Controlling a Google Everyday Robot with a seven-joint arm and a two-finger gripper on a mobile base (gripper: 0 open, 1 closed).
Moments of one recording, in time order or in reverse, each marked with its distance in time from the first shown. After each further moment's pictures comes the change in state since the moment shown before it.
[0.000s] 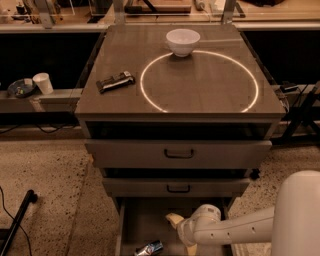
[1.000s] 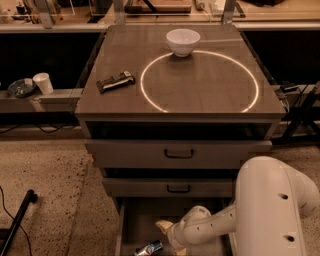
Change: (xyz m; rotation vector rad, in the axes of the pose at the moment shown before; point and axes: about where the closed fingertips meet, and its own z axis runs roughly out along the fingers) arm -0.039 0.004 0.049 -0.065 -0.130 0.011
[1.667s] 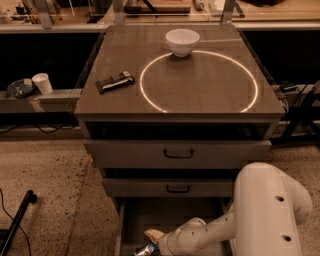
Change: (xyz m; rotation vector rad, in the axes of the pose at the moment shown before) arm -0.056 0.009 0.027 0.048 -0.161 0.005
